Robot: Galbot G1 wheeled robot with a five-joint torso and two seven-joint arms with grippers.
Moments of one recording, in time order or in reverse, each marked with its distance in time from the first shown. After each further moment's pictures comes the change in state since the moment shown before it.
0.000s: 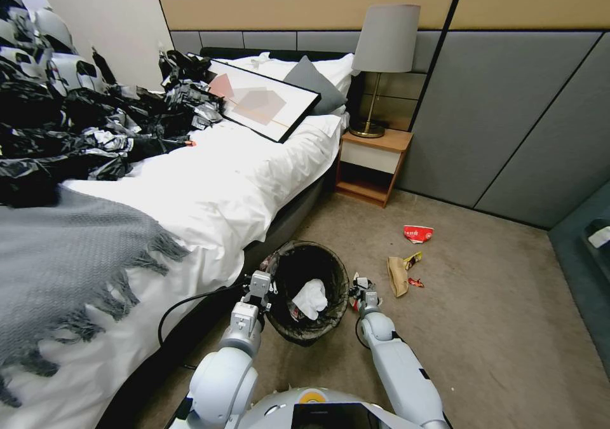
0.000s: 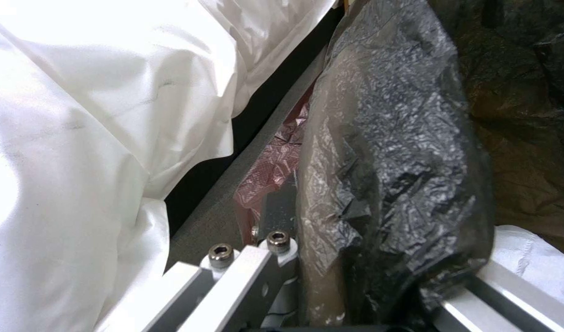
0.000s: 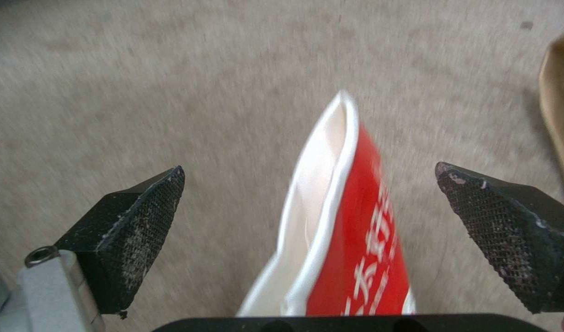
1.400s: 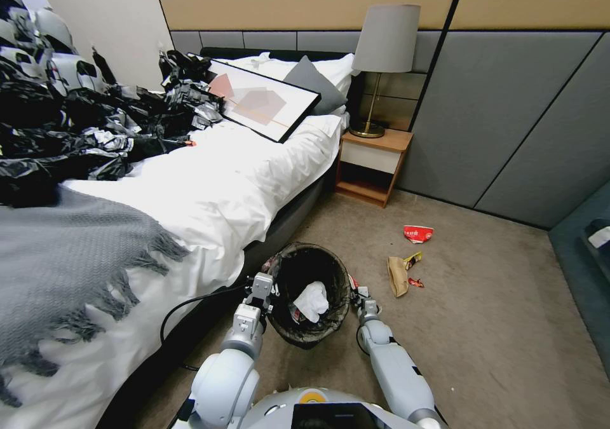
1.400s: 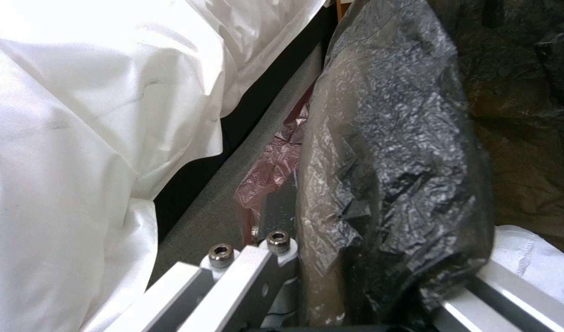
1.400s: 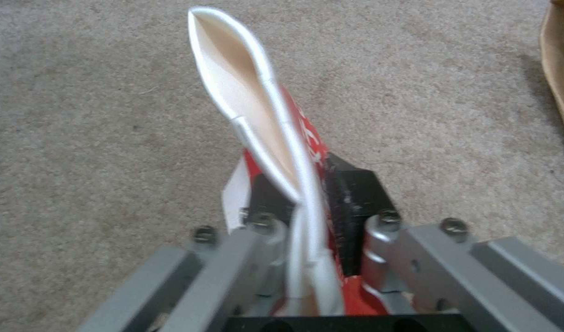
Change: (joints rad) left arm -0.002 0.008 0.012 0.007 0.004 0.000 0.003; right arm 0.026 0.009 0.029 -0.122 -0.034 0.096 -0.007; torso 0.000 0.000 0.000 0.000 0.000
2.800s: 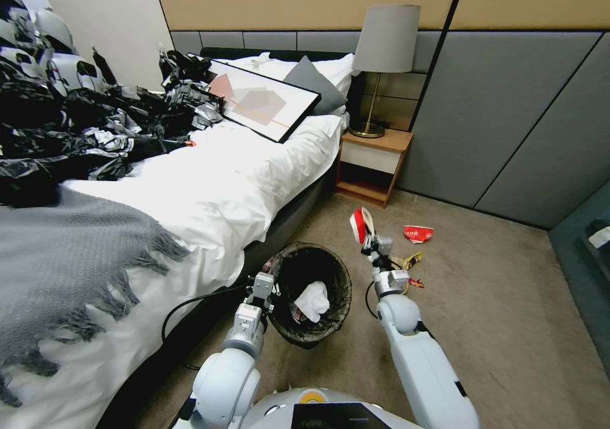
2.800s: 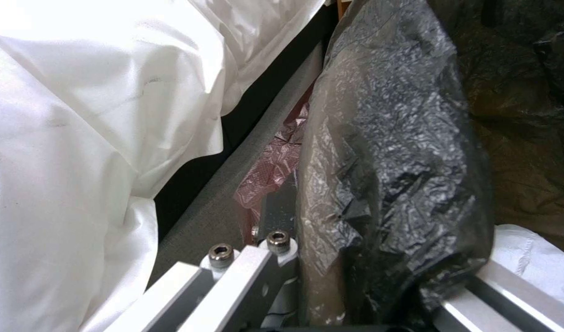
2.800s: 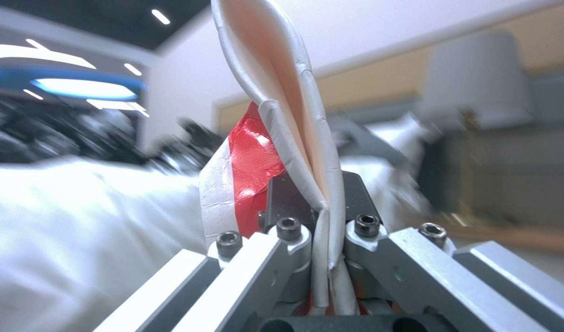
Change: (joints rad) left arm 0.000 0.002 -0.001 0.004 0.001 0.001 0.000; right arm -0.317 -0.119 -0.004 1.100 0.145 0.296 -0.307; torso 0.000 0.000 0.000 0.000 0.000
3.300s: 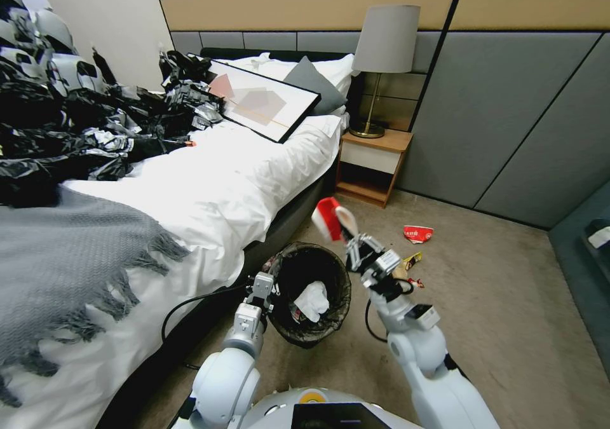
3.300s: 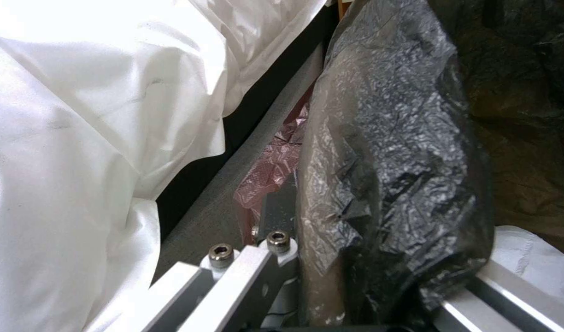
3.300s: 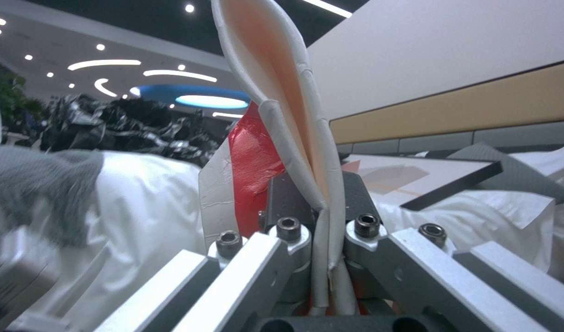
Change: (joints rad) left arm -0.005 0.003 -0.003 0.000 -0.010 0.003 -0.003; right arm -0.187 -0.086 -0.128 0.075 -0.070 0.071 -0.077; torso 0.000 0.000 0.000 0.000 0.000
